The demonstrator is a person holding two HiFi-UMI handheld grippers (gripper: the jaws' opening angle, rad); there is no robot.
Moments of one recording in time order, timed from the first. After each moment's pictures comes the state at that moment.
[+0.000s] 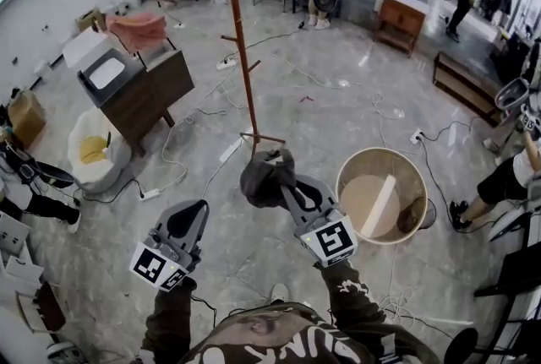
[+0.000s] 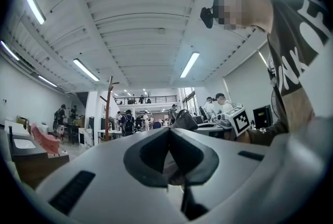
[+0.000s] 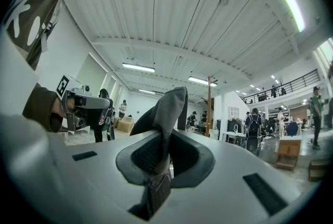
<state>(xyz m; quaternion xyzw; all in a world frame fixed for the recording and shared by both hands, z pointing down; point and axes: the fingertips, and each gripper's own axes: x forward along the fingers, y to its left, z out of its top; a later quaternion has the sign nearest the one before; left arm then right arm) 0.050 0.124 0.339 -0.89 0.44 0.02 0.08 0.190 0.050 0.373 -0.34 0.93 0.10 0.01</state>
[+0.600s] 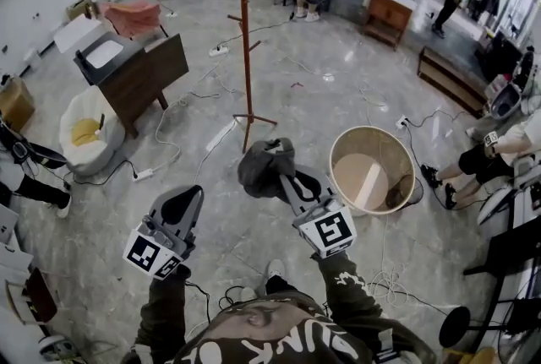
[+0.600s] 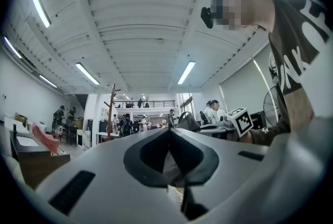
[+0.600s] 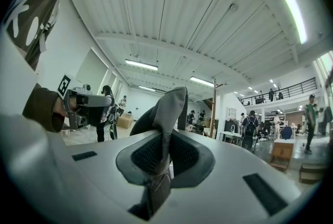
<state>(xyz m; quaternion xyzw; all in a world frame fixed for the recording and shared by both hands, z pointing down) -0.001 0.252 0.337 -0.90 0.43 0.05 0.09 0.149 0.186 0.375 -0.36 0.93 0.11 -0.01</state>
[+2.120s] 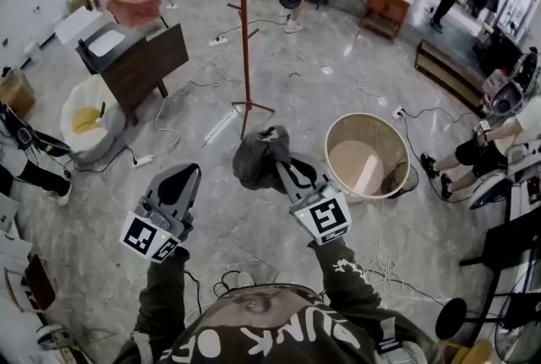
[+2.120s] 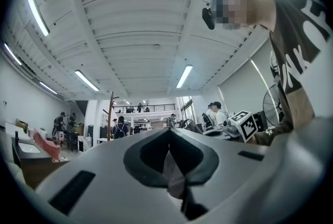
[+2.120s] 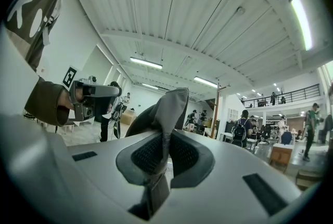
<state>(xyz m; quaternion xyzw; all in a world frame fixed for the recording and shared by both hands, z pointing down) 0.011 0.294 0.313 -0.89 0.43 0.06 0.11 0.154 0.234 0.373 -0.35 0.93 0.13 -0.03</state>
